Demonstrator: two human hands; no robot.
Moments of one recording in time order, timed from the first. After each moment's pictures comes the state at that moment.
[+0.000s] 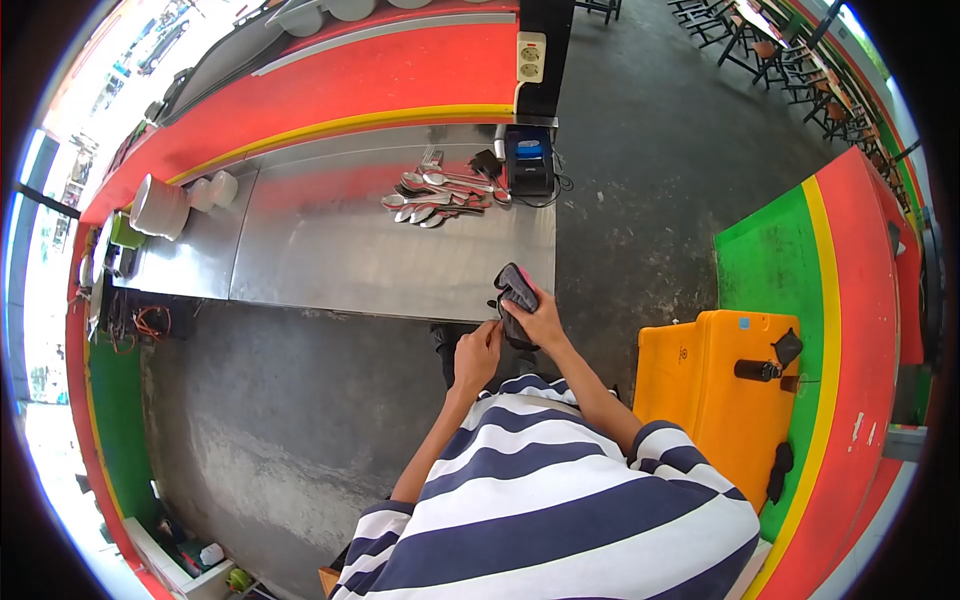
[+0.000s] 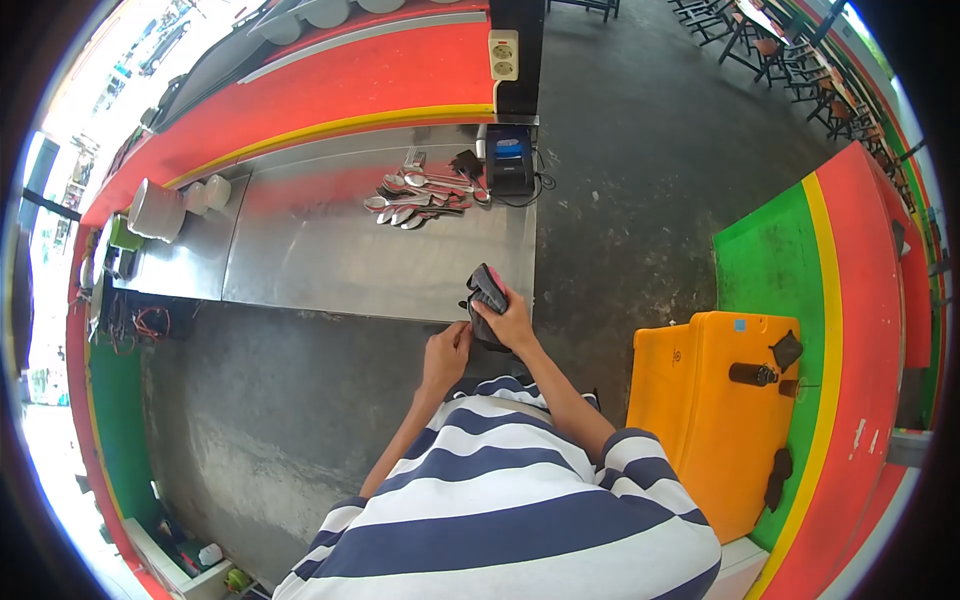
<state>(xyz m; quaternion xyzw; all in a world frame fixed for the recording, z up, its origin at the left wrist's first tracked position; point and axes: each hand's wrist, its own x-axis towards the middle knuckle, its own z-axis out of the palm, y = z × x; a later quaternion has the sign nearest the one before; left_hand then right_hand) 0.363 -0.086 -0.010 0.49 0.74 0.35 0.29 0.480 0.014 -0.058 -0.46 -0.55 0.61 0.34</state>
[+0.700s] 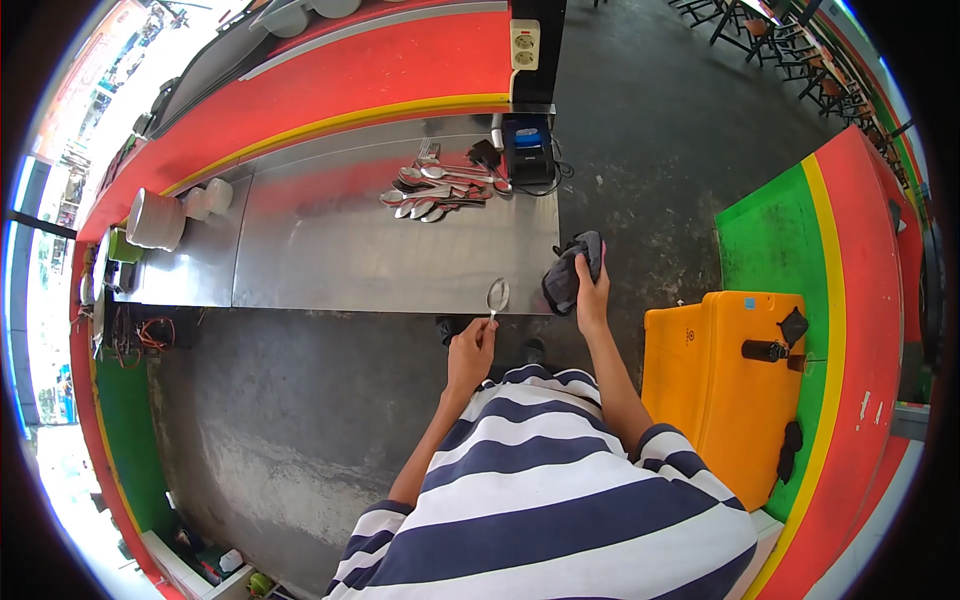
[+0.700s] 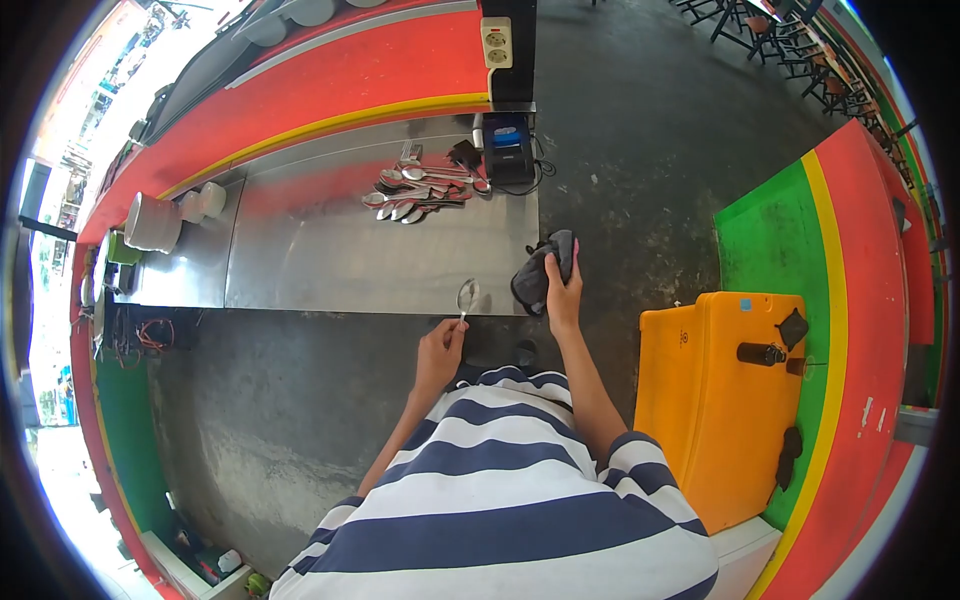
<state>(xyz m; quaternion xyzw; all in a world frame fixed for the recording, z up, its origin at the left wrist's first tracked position) 0.336 -0.100 -0.009 0.47 0.74 0.36 0.32 0.521 0.045 -0.039 -0.51 -0.33 0.58 0.54</state>
